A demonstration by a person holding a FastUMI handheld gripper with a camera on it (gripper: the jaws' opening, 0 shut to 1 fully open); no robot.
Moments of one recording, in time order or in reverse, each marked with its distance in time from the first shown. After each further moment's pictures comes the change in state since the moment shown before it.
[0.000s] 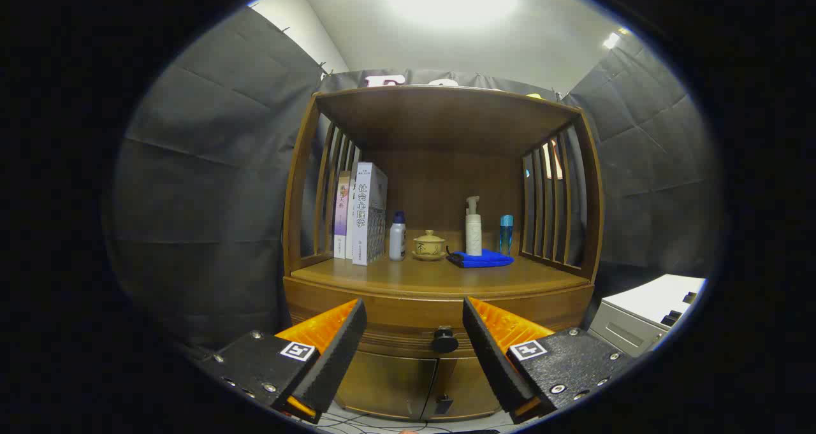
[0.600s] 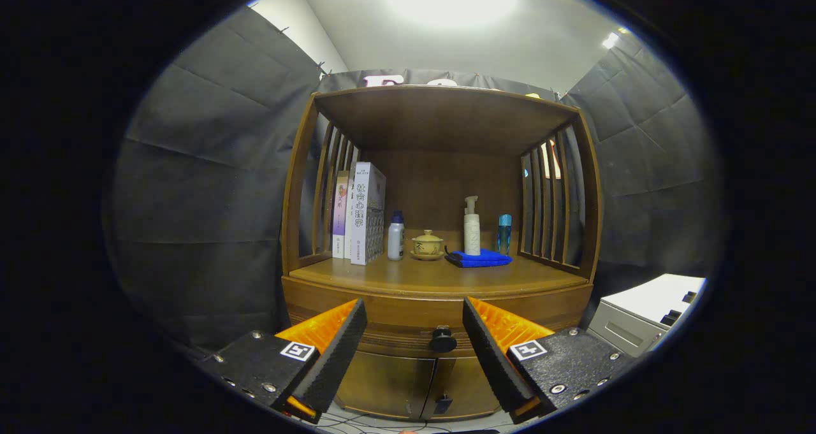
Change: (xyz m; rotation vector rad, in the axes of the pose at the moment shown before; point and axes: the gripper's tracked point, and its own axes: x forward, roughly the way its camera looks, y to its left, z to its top) arm -0.001 0.000 0.001 0.004 -0.003 -0.004
